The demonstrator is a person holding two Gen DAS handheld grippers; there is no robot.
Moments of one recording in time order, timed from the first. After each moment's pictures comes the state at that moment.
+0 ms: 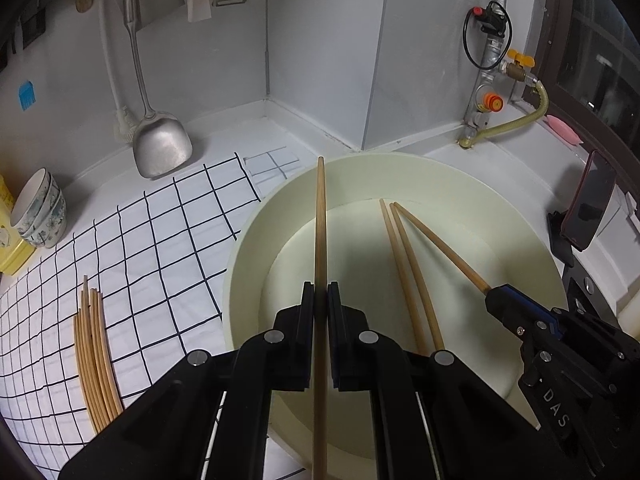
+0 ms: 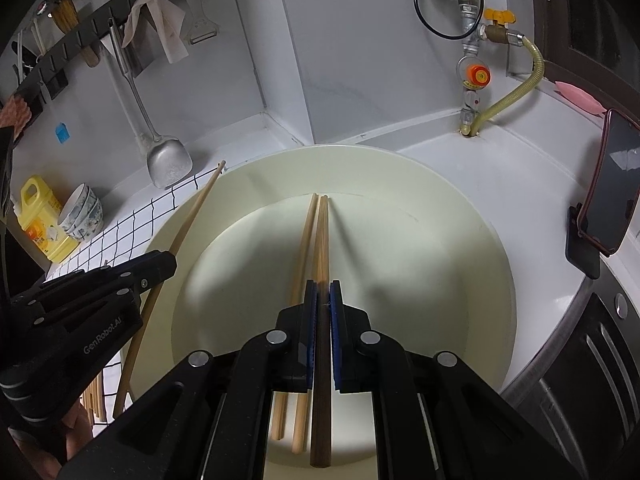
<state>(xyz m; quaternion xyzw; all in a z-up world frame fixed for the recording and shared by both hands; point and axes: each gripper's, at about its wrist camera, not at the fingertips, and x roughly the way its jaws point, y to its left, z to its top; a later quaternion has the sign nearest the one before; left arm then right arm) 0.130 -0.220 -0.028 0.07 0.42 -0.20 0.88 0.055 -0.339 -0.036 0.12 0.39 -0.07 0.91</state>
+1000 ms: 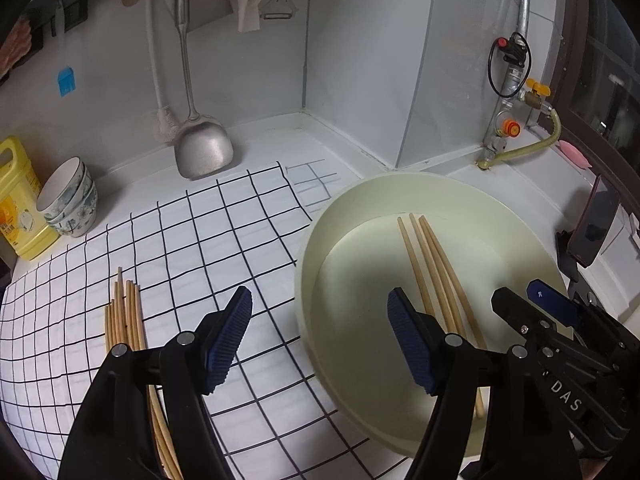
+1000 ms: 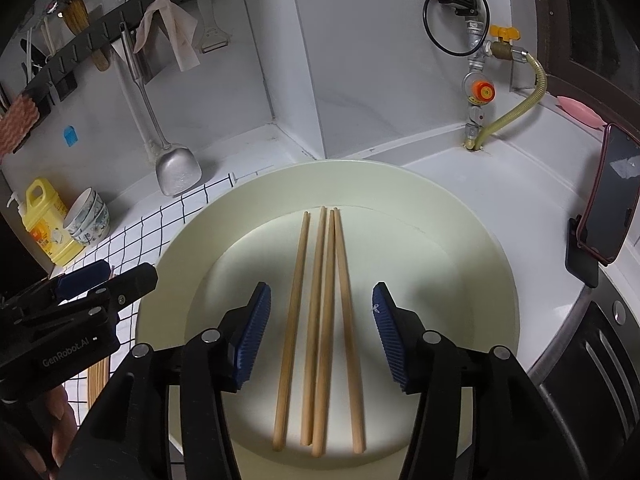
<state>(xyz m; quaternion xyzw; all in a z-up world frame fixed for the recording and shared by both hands) 0.124 -0.176 -0.011 0.04 0.40 -0.17 0.90 0.054 -0.329 -0.026 0.11 0.37 -0.07 0.92</state>
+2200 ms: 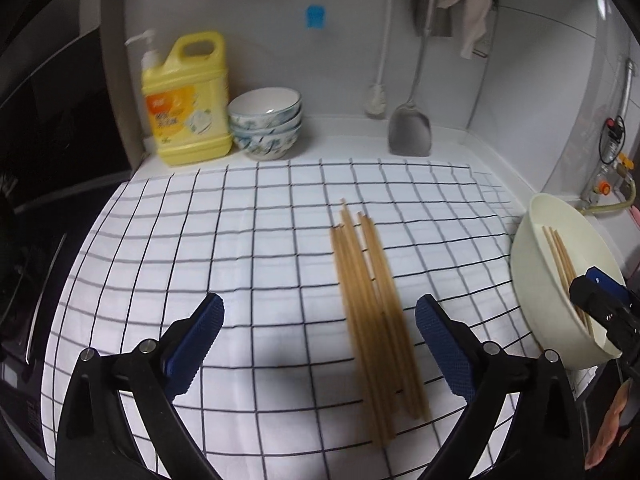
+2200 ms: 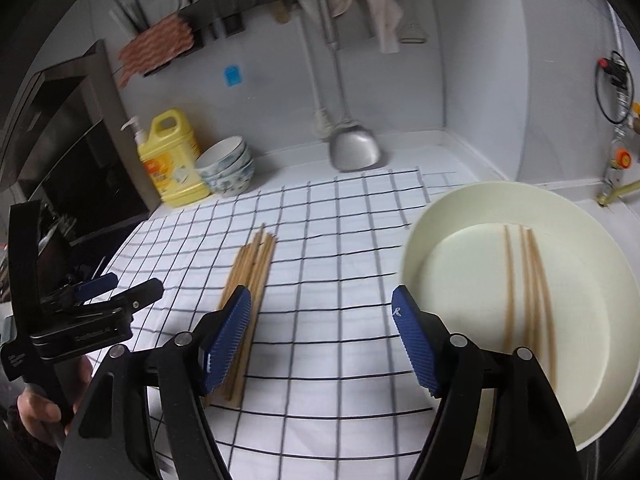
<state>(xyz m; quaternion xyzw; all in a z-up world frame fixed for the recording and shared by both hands) 0.069 0.051 -0.029 -0.04 0.39 0.00 0.92 0.046 -0.164 -0.014 0.05 0.36 0.14 0.92</state>
